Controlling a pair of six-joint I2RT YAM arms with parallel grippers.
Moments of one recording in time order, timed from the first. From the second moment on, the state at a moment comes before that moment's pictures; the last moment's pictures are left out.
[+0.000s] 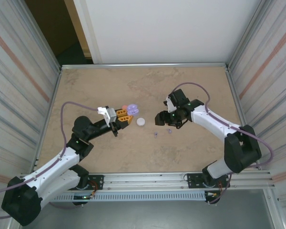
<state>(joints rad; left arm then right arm) -0.56 0.85 0.42 0.57 0.58 -0.02 0.52 1.50 1.04 -0.69 -0.35 0.46</state>
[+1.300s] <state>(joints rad) -0.56 0.82 0.40 0.52 0.56 -0.02 0.63 1.85 1.18 -0.74 -0.31 0.47</state>
